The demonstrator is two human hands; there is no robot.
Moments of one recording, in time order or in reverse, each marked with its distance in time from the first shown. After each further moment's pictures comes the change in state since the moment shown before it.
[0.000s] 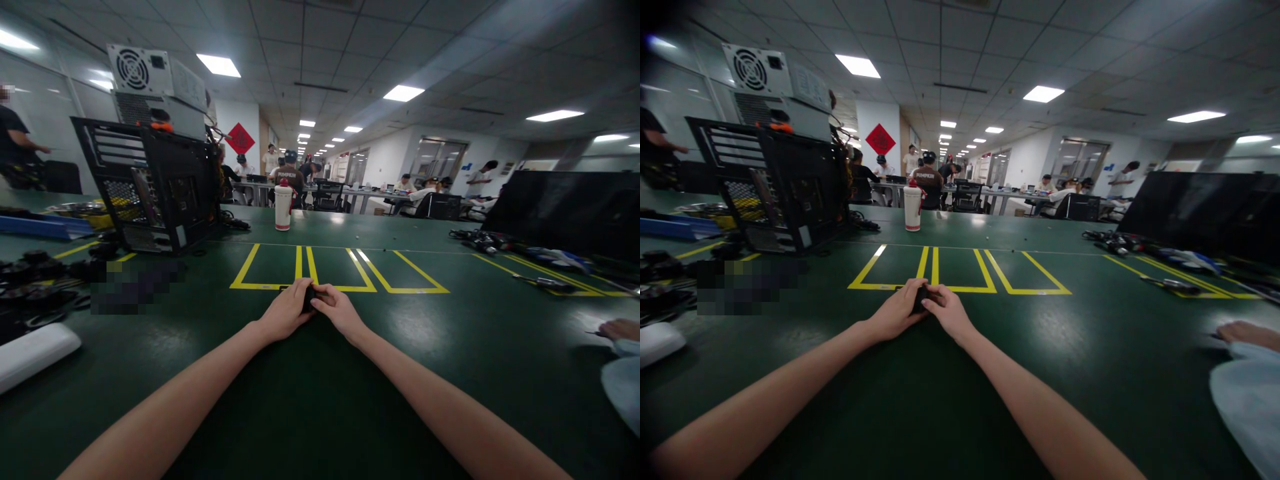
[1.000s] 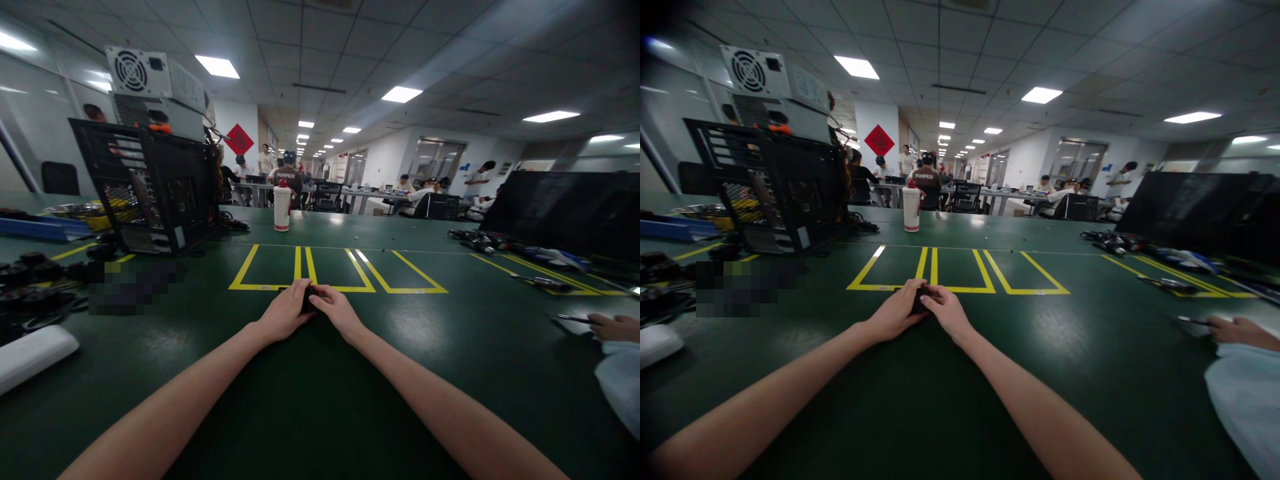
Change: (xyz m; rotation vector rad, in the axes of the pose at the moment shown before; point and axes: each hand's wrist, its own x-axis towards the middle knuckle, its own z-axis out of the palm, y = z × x) left_hand 0.000 -0.002 0.002 -0.004 0.015 -0.009; right_hand 0.001 -0.004 0.002 -0.058 0.058 0.046
